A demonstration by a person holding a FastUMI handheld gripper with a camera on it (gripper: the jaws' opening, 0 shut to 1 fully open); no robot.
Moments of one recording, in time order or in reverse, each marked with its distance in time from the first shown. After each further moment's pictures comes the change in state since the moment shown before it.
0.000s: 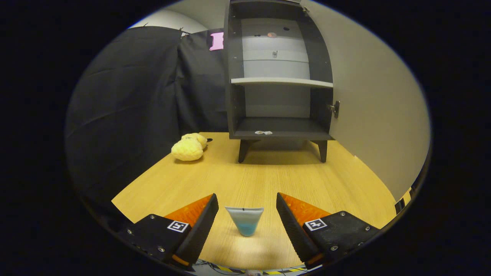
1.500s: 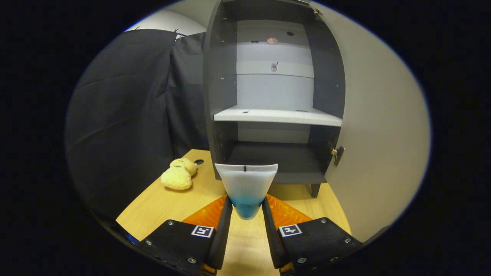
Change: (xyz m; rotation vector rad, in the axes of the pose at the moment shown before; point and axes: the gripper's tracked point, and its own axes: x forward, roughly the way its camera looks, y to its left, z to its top) arm 0.040 -0.047 0.183 -0.019 -0.068 -0.021
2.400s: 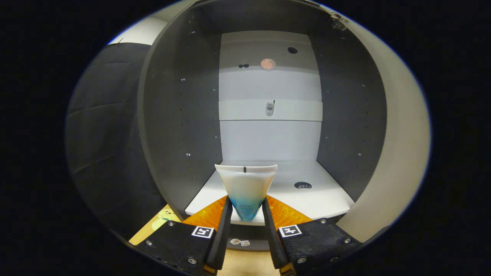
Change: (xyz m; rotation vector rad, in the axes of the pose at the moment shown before) arm 0.110 -0.033 0.192 0.008 -0.124 -0.018
